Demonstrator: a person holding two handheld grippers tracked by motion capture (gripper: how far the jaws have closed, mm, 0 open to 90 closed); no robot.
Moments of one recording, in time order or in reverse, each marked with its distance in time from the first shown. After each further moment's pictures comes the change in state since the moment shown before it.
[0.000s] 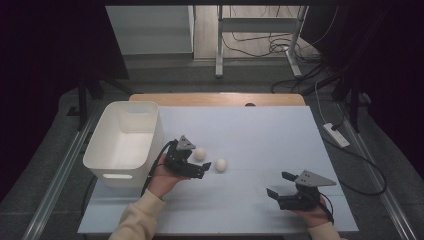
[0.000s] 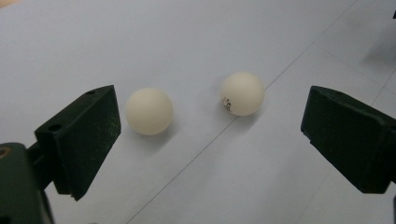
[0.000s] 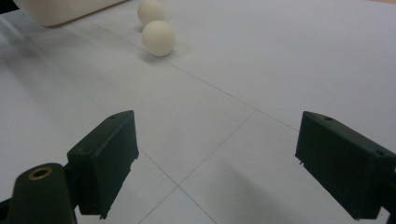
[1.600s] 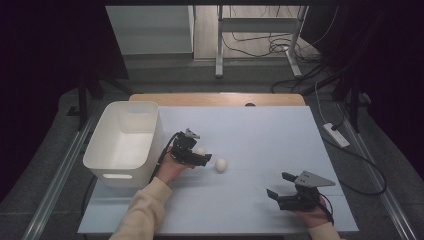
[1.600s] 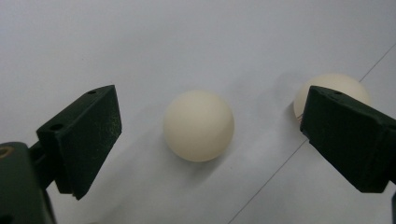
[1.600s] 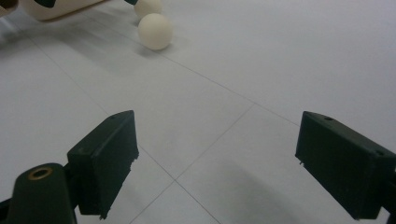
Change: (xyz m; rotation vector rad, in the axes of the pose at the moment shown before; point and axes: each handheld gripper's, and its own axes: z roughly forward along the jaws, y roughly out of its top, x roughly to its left) left arm 0.039 0.006 0.057 0.118 0.023 -0.068; right arm 0.000 -0.002 0.001 0.019 -0.010 -0.003
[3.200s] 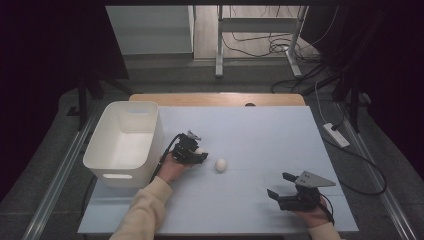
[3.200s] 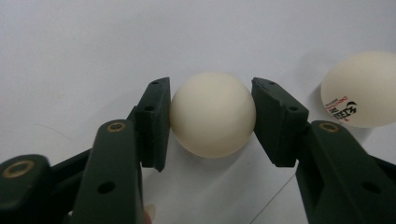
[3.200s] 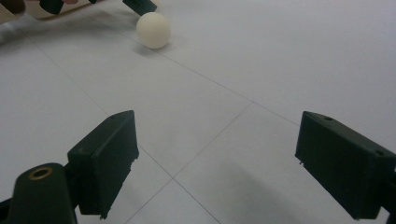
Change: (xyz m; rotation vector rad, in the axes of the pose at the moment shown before) left arm 0.005 -0.004 0.014 0.057 0.003 0.017; right arm 0.000 -0.001 -0.001 -0.002 -0.006 -0.006
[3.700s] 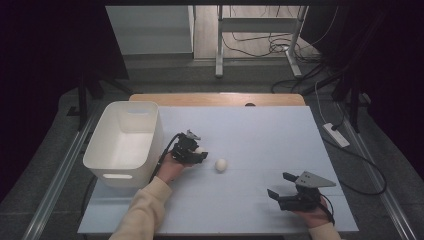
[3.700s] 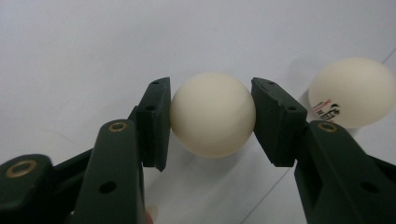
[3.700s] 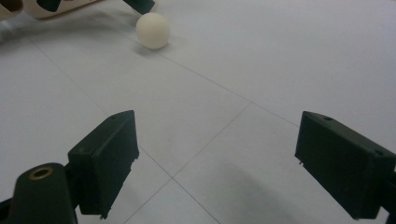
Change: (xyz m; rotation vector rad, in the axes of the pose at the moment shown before) left arm -0.002 0.000 -0.007 -0.030 -0.004 0.013; right arm 0.000 0.000 -0.001 0.000 -0.006 -0.003
